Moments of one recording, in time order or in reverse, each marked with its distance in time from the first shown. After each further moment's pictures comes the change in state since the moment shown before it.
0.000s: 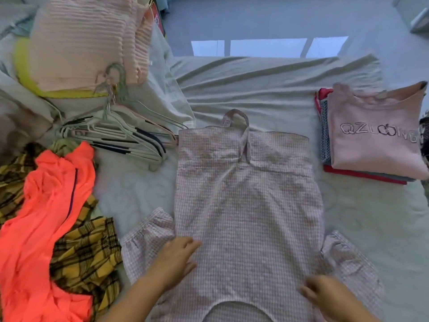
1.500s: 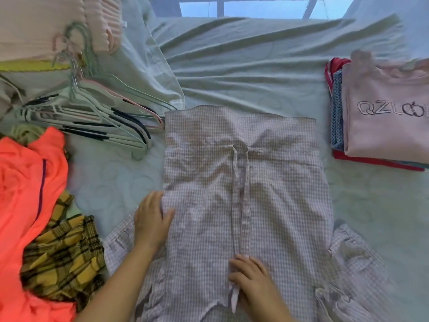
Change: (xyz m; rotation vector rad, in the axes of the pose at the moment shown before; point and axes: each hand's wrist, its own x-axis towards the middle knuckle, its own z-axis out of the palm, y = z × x) left_hand 0.061 -0.041 -0.012 -0.418 0.400 -0.530; right_hand 0.069 -0.080 0.090 -0.018 0.450 -0.520
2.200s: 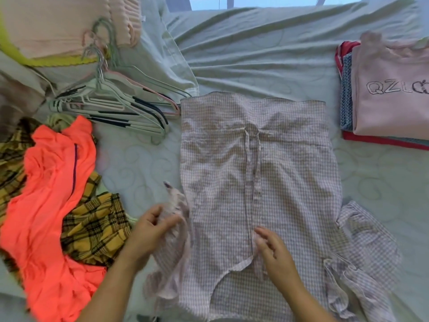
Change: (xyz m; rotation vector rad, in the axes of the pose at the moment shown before) left_hand -0.093 0.017 -0.085 -0.940 -0.281 -0.315; right_hand -0.006 -0.036 -0.032 0.848 0.152 0.671
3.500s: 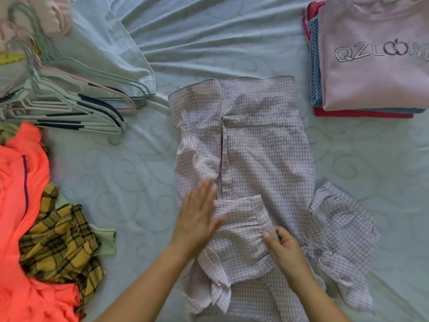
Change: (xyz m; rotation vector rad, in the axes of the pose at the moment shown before) left_hand 0.072 -0.071 0.131 1.192 -0.085 0.878; right_hand 0.010 0.036 -0.063 0.292 0.078 0.272
